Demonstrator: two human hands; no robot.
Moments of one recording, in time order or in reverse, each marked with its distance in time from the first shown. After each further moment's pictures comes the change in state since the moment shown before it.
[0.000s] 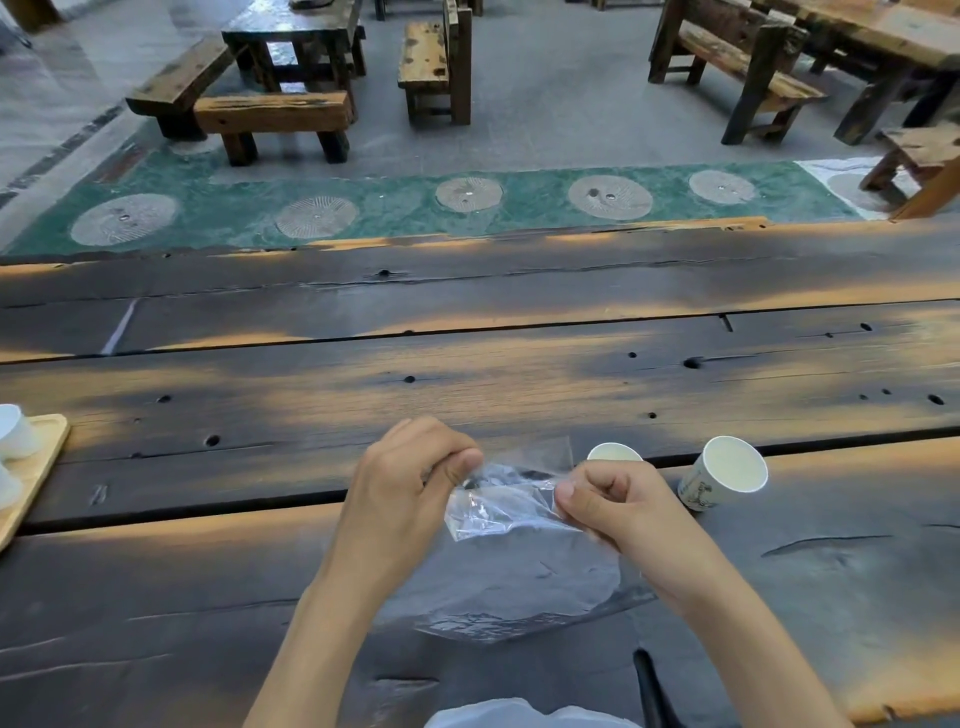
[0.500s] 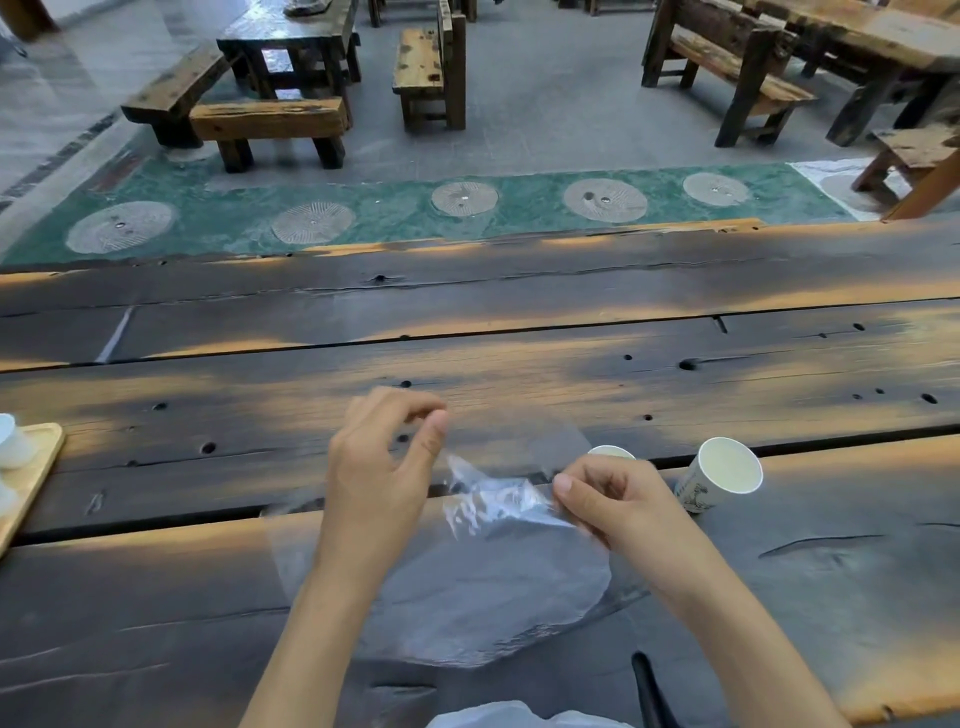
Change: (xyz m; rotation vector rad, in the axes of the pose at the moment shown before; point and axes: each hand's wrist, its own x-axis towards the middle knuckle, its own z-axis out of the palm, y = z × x) left_hand 0.011 0.012 -0.008 0.012 0.191 -0.123; right_hand -0.001 -0.007 0.000 0.026 0.063 0.001
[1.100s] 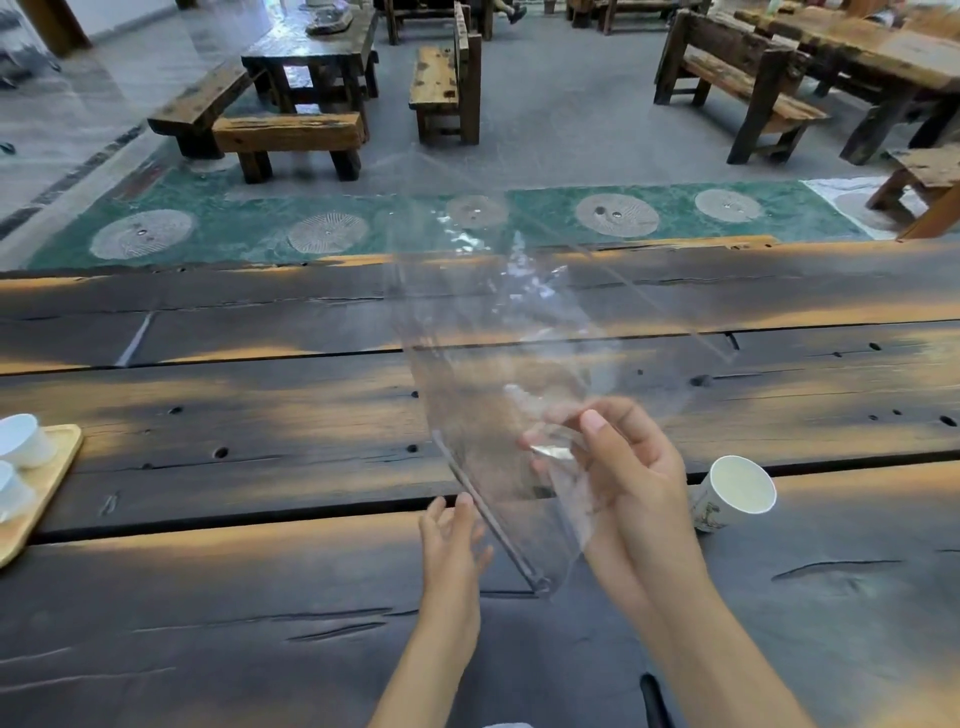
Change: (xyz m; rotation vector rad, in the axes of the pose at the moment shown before) left_hand -0.068 -0.050 0.099 -0.839 0.096 -1.130; right_hand 0.008 -0.045 0.038 0.812 0.202 -0.189
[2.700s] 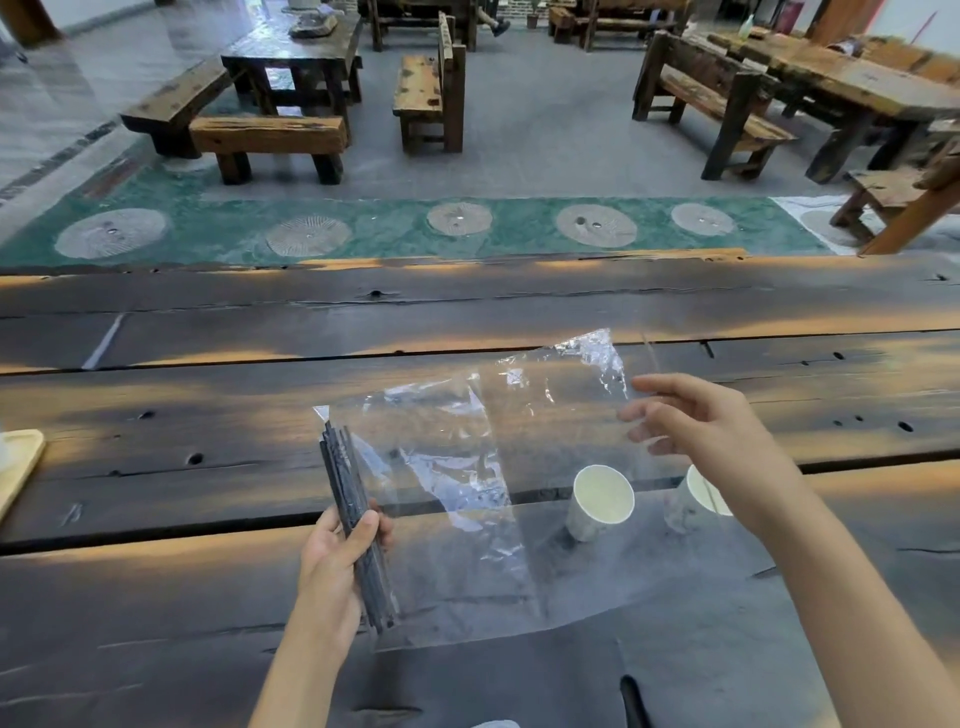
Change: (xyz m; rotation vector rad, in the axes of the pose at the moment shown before) left_hand 0.028 0.039 -0.087 -0.096 -0.153 0.219; right_hand 0.052 -0.065 -0.086 -1.015 0.071 0.032
